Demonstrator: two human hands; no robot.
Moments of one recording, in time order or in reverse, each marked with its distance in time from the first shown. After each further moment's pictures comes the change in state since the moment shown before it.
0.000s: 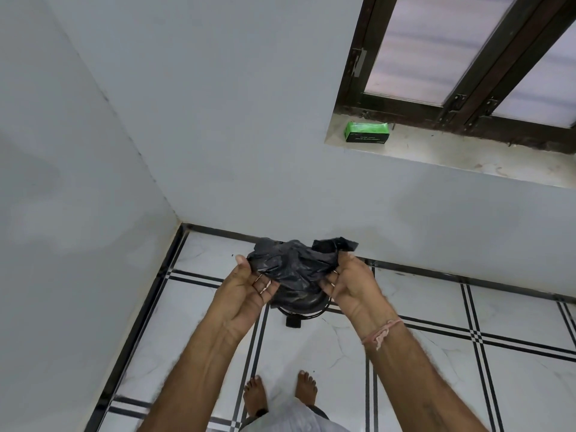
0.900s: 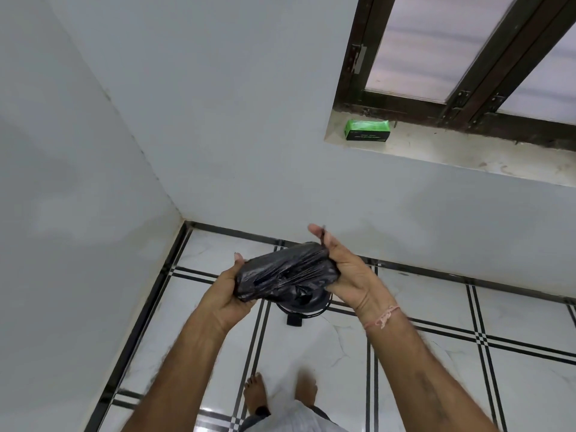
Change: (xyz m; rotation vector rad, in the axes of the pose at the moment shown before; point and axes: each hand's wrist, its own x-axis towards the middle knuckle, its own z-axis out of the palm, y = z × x) left_hand 0.023 0.000 -0.013 0.022 0.104 -0.166; right_hand 0.023 -0.019 -0.016 0.009 -0.542 0.053
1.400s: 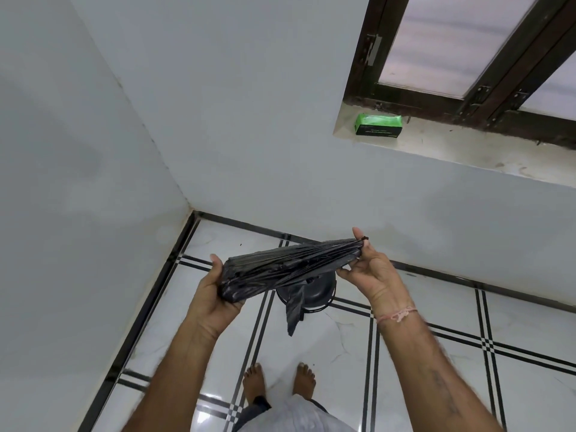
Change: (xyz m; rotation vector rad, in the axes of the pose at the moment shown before) left_hand 0.001 -0.016 -0.032 -0.141 0.021 0.147; right_hand 0.019 -0.016 -0.065 0.354 0.397 -0.059
